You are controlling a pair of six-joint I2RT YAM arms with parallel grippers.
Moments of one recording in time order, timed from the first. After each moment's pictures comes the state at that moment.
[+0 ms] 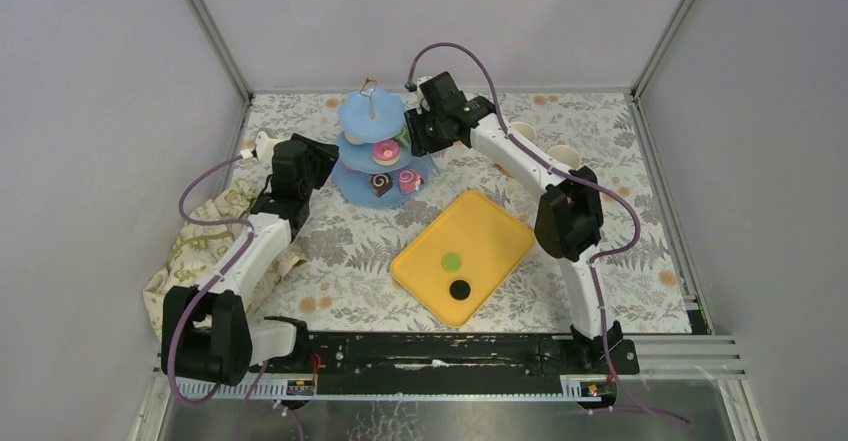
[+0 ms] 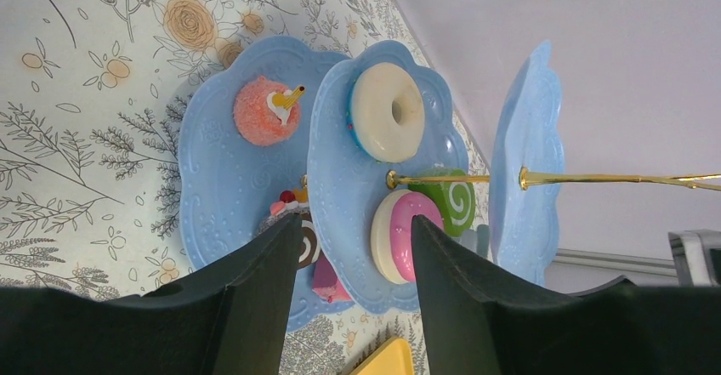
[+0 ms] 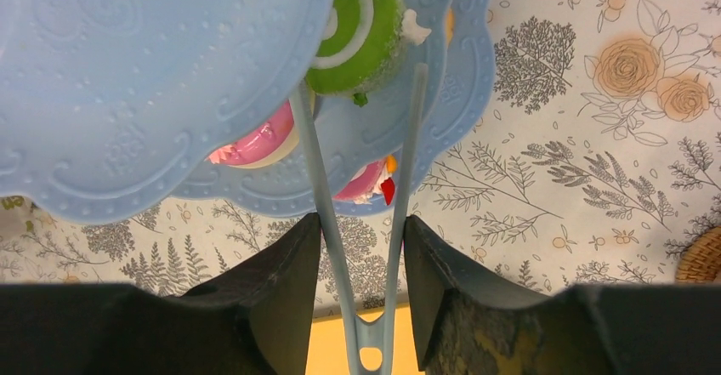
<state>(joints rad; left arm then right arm) -0.13 1.23 0.77 0.05 -0.18 -1.06 0.64 2.19 2.08 -0.74 -0.09 0.19</state>
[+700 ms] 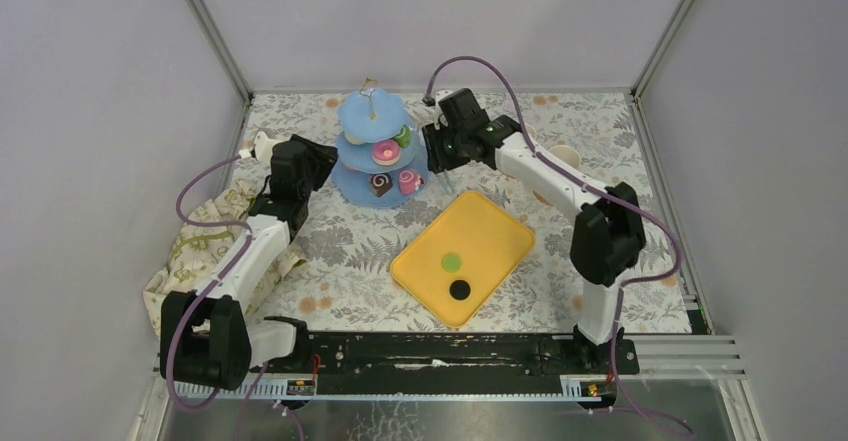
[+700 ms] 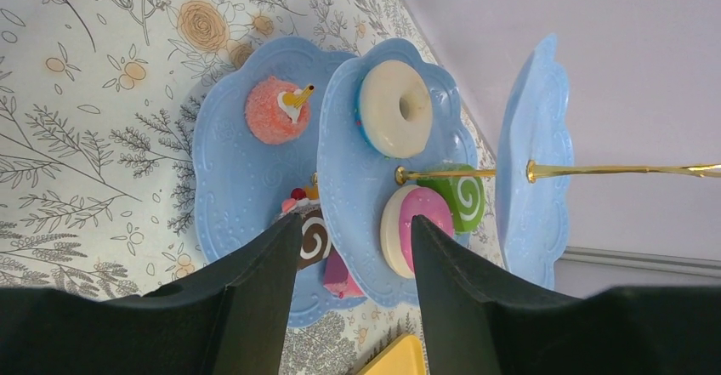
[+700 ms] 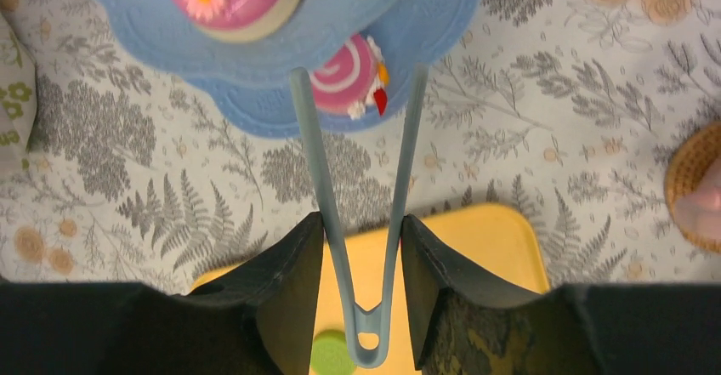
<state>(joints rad) -0.13 1.22 0.77 0.02 -0.18 -1.03 0.64 1.94 1.73 -0.63 -0.07 0.20</state>
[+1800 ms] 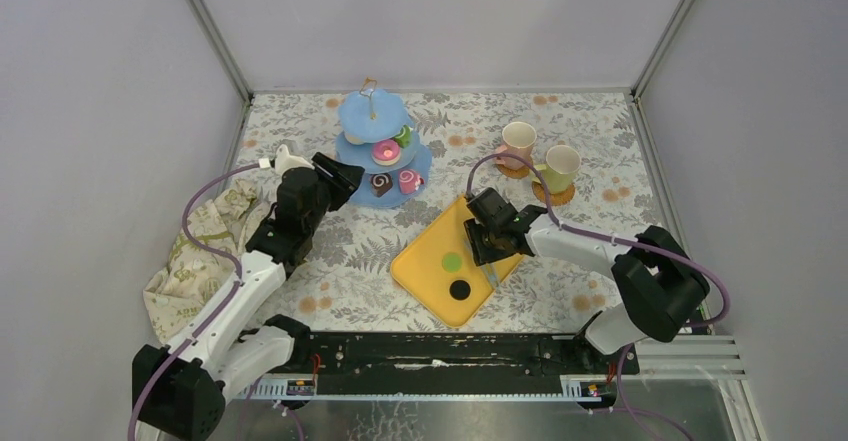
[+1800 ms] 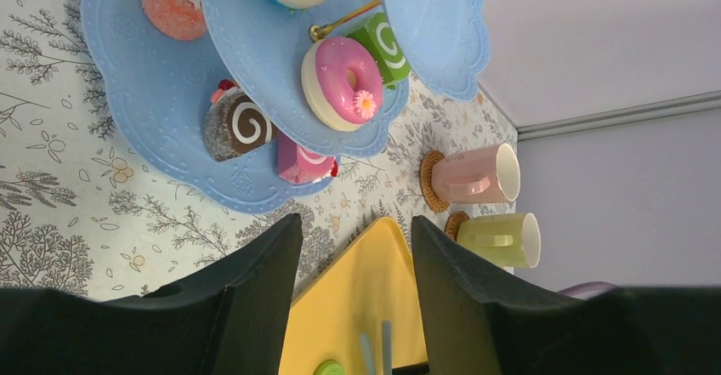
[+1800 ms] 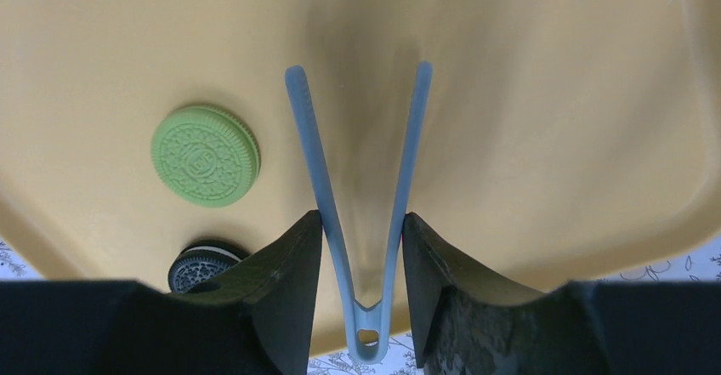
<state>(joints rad) -0.35 0.95 0.68 -0.08 -0.16 -0.97 0.75 1.50 0.83 -0.46 0.07 0.40</state>
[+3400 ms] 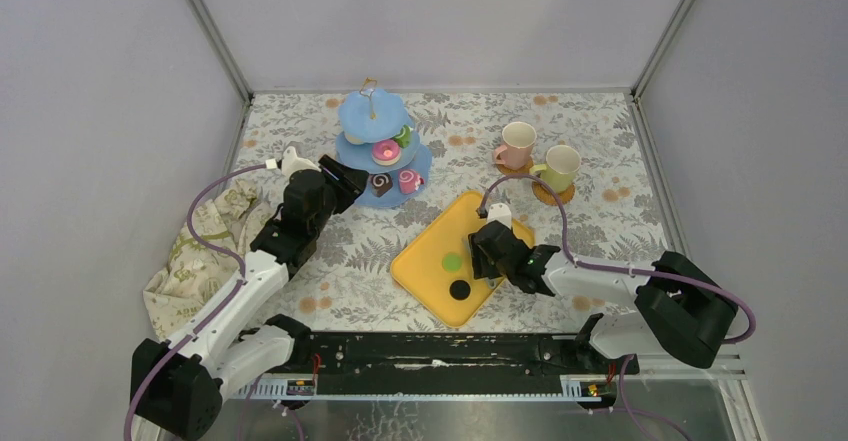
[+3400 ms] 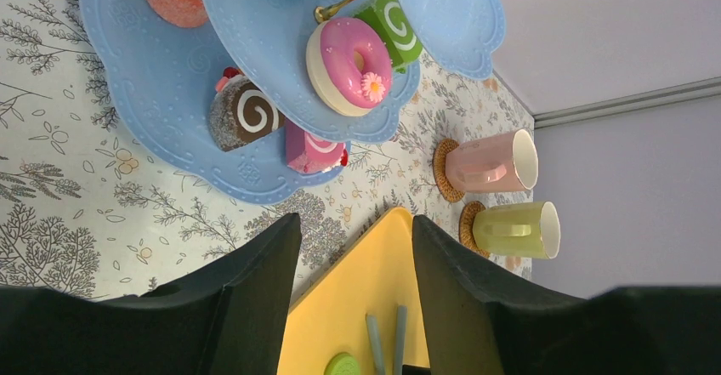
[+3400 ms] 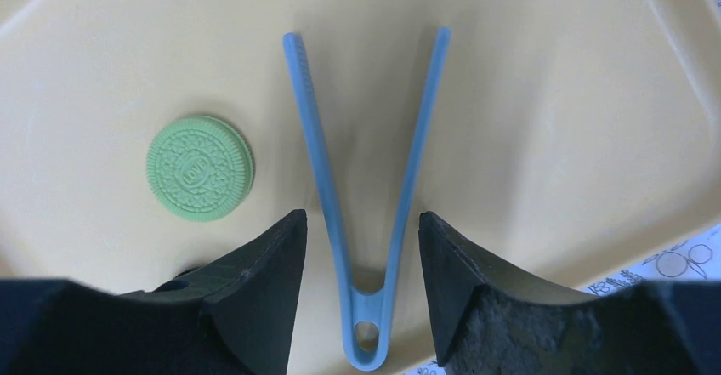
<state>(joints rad) -0.39 0.96 0.66 -0.08 -0.19 -0.95 0.88 1.33 0.53 -0.11 0.29 0.54</state>
